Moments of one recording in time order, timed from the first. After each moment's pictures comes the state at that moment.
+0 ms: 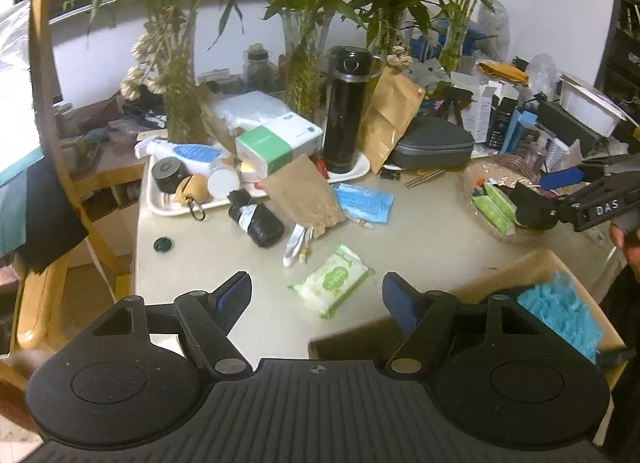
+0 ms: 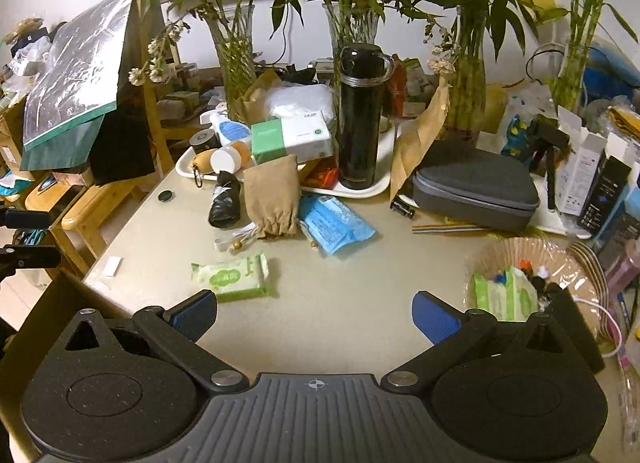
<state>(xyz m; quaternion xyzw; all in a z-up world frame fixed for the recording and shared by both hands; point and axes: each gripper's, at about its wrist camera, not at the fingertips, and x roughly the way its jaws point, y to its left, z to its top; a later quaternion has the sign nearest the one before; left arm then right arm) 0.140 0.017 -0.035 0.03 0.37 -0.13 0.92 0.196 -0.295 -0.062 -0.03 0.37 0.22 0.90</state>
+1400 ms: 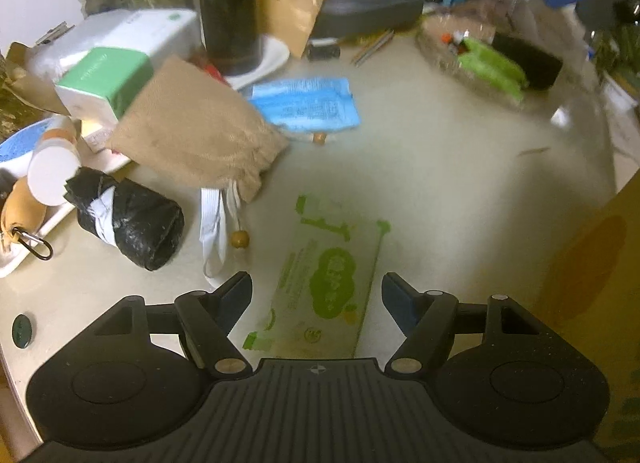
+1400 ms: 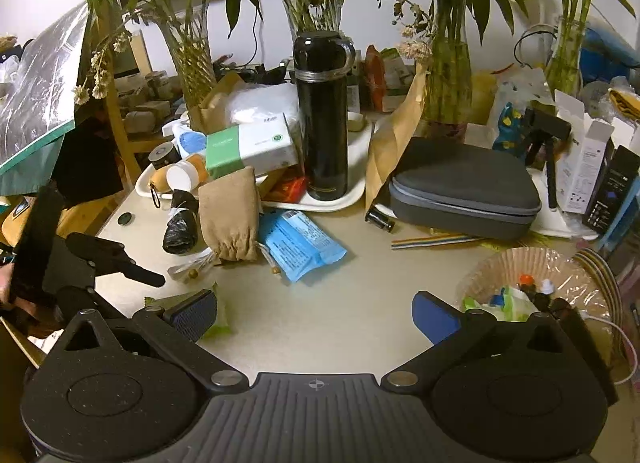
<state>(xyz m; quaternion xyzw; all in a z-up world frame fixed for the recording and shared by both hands) 0.287 -0.028 -0.187 0.17 0.47 -0.31 0.81 0.264 -0.306 -0.089 0.00 0.38 0.20 0.90</state>
